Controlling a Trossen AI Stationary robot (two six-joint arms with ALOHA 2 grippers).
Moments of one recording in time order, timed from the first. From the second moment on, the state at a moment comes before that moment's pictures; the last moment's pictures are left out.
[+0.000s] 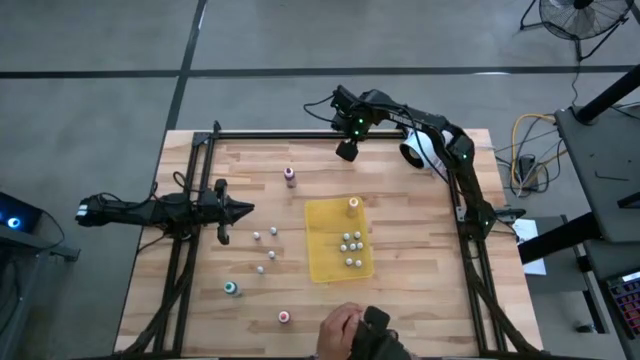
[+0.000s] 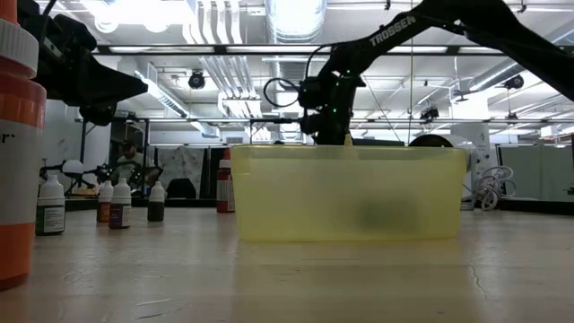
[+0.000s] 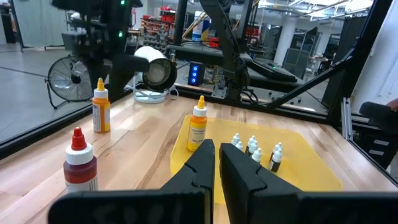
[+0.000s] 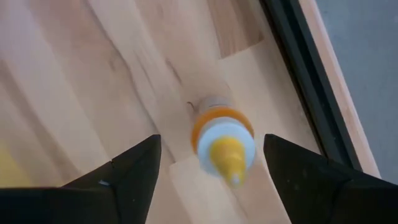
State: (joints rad) left arm -0.10 0.10 0.03 0.01 -0.27 -0.16; right arm -0.65 2.21 1.96 -1.09 -0.09 -0.17
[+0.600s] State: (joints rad) left arm -0.10 0.10 0.03 0.01 -0.27 -0.16; right arm -0.65 2.24 1.96 -1.03 -0.04 -0.19
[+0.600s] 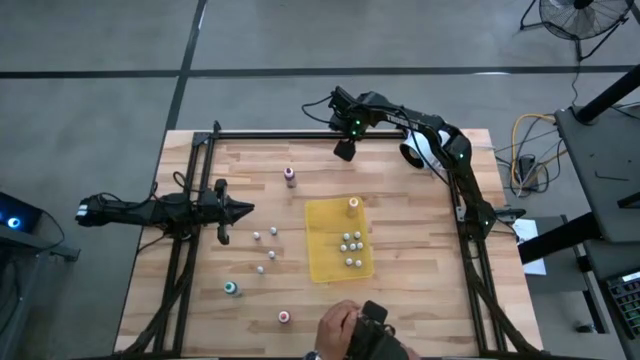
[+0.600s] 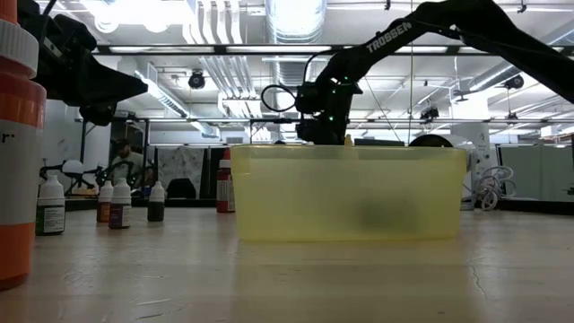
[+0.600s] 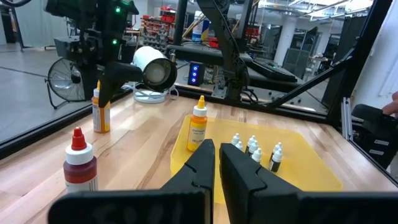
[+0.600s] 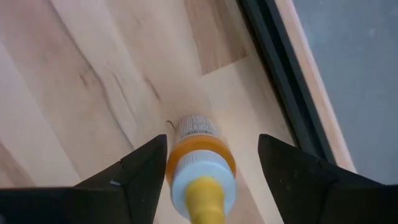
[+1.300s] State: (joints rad) left arm -0.10 0.10 0.03 0.01 -0.27 -0.16; right arm -0.65 2.24 1.96 -1.05 -0.02 -0.20
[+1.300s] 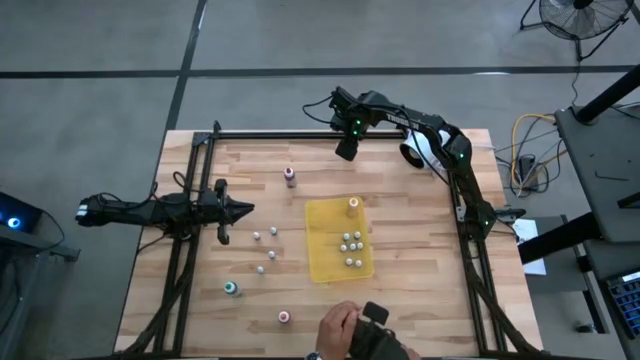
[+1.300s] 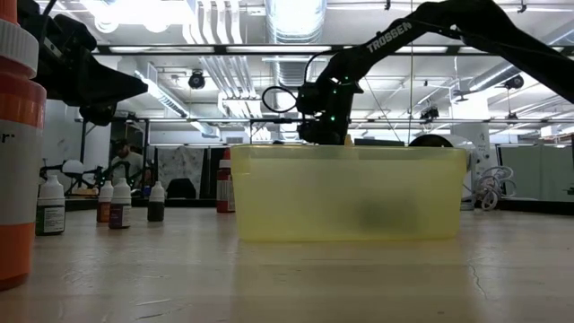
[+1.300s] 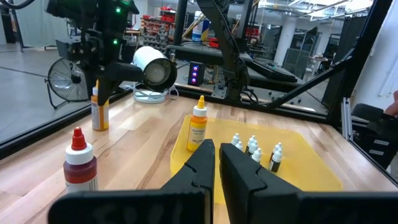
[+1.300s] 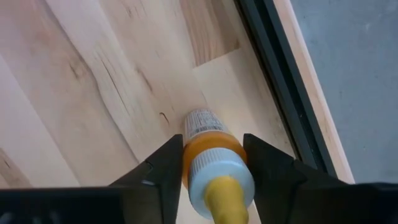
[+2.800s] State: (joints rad) left arm -0.10 0.10 0.03 0.01 -0.27 -0.16; right arm -0.27 2.10 2.20 -1.27 -0.18 -0.16
